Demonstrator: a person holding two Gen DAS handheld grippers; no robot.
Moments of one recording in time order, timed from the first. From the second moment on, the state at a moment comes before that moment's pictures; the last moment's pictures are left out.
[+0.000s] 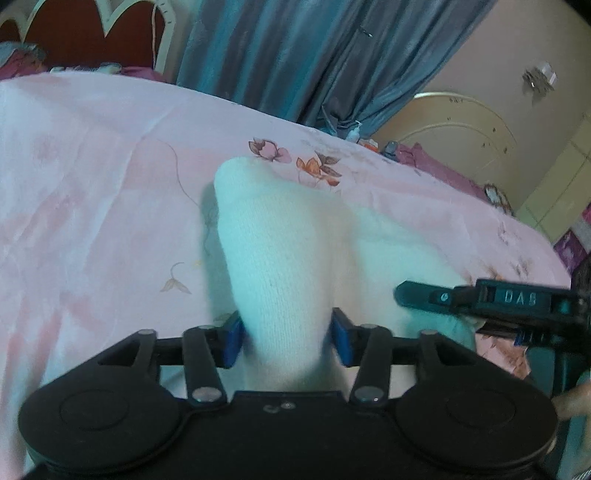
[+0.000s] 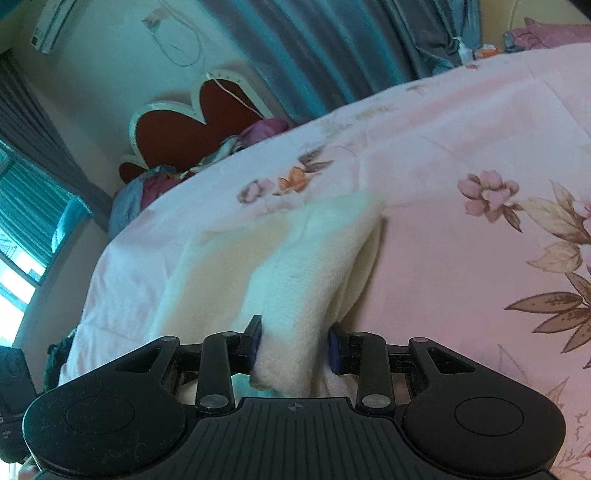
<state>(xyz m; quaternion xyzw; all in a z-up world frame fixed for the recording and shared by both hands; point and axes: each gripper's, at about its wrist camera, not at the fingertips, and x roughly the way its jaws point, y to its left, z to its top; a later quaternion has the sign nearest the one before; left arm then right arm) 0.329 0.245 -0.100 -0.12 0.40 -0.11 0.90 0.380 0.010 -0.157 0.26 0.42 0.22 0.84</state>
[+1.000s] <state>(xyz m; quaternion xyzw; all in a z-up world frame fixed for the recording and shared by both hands) 0.340 0.253 -0.096 -0.14 0.39 -0.04 0.91 0.404 0.013 -0.141 0.19 0.39 0.17 0.88</state>
